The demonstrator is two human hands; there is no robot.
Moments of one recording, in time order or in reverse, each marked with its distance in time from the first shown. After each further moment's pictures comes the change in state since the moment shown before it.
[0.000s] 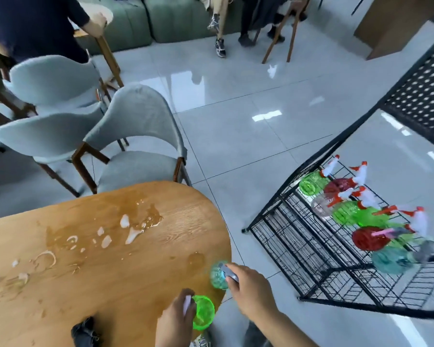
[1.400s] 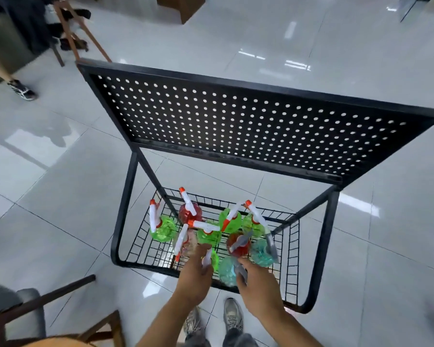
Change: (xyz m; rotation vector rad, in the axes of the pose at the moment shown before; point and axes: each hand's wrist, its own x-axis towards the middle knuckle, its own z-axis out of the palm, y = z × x) left_hand 0.121 0.444 0.251 0.250 -0.545 0.577; right_hand -0.009 0.346 -0.178 0.511 0.341 0.662
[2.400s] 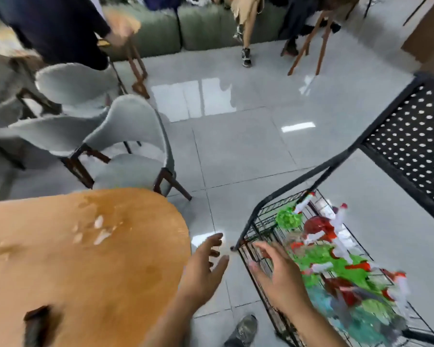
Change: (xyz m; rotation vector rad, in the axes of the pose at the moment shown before) left_hand -0.227 -0.111 -0.062 -0.371 0.801 -0.233; right_hand -0.048 -0.139 0.080 -0.093 -0.340 -0.821
